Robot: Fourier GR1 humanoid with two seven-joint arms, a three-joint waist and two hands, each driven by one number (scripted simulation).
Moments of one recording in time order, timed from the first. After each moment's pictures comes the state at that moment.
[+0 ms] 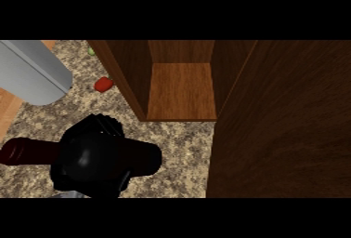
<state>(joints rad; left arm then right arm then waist) -0.01 0.09 -0.20 -1.82 0.21 0.06 -0.12 -0.11 -0.07 0.05 -2.48 -0.12 0.12 0.68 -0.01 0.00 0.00</state>
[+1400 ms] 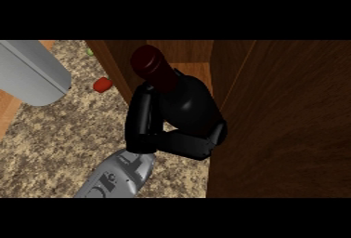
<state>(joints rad) -0.52 0.00 -0.48 -1.64 0.10 0.62 0.10 -0.09 -0.06 0.02 -2.47 -0.15 0.15 0.66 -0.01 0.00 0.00</state>
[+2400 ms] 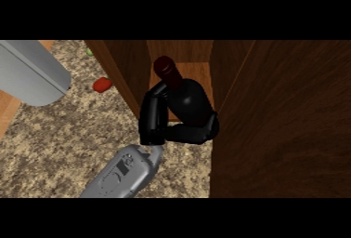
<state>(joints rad) -0.52 0.00 -0.51 -1.37 0.29 0.69 -0.20 -0.07 -0.07 -0.01 -2.47 -0.16 0.18 0.64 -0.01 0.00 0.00</state>
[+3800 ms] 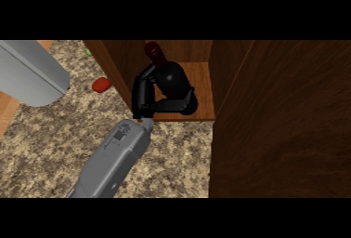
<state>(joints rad) -0.66 0.00 -0.31 -0.95 0.38 0.55 -0.43 -0.09 -0.06 -0.01 -2.44 -0.17 0.17 0.63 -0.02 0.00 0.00</state>
